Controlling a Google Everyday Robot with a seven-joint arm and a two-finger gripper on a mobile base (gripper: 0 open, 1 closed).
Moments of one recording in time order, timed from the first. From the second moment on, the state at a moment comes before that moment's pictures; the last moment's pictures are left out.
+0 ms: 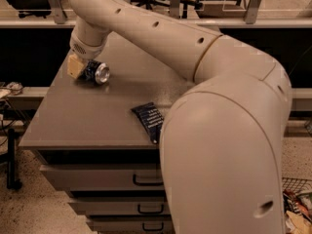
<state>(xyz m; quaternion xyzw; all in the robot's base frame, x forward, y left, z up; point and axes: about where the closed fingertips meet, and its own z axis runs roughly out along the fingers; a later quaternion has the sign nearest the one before) 0.703 0.227 0.853 -0.54 0.79 0.11 0.27</state>
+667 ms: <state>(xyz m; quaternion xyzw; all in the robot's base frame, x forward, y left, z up) 0.690 0.212 0.888 -0.55 0.76 0.11 0.32</state>
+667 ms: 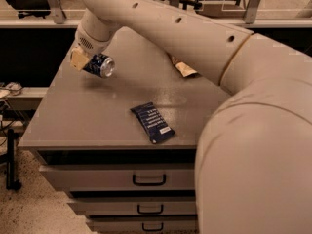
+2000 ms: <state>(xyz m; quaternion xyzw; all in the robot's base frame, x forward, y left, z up) 0.665 0.113 0.960 -0.44 0.64 0.35 0.53</state>
